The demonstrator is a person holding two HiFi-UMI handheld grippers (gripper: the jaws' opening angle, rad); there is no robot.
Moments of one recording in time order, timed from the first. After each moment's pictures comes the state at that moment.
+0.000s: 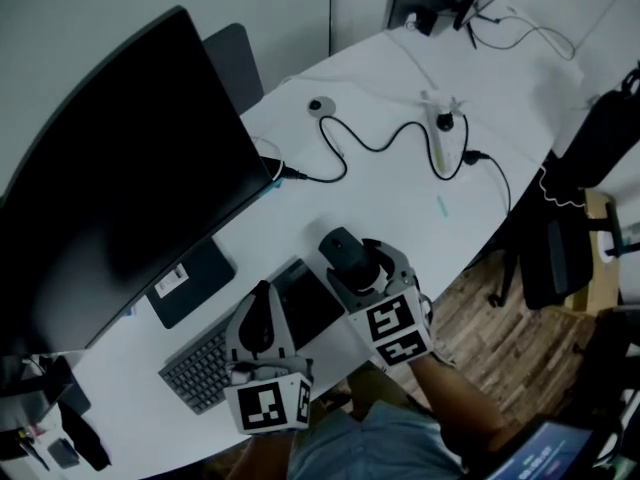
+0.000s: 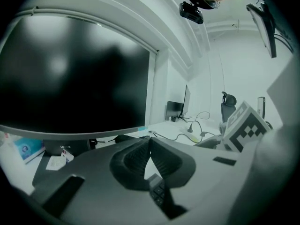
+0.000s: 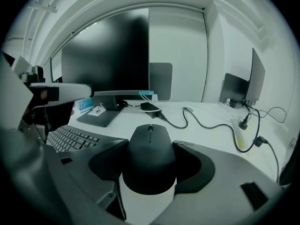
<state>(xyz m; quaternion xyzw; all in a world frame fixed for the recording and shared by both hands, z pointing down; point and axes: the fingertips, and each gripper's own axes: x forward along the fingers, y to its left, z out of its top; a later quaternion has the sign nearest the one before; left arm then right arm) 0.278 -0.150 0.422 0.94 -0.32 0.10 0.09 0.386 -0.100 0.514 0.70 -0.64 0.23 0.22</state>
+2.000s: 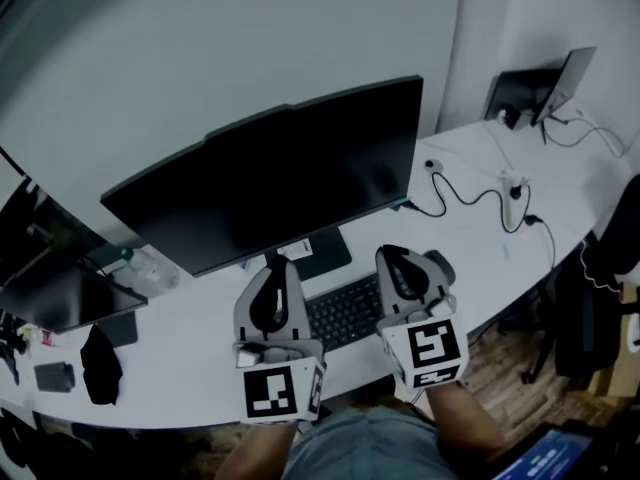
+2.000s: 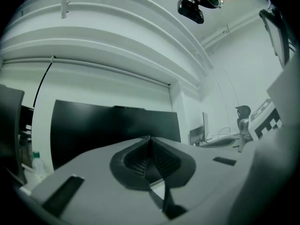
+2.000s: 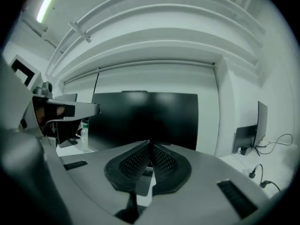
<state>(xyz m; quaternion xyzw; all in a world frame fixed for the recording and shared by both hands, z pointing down) 0.096 -0.159 0.241 0.90 -0.42 -0.02 -0.03 0.225 -0.127 0.299 0.71 -0.70 0.01 0.07</state>
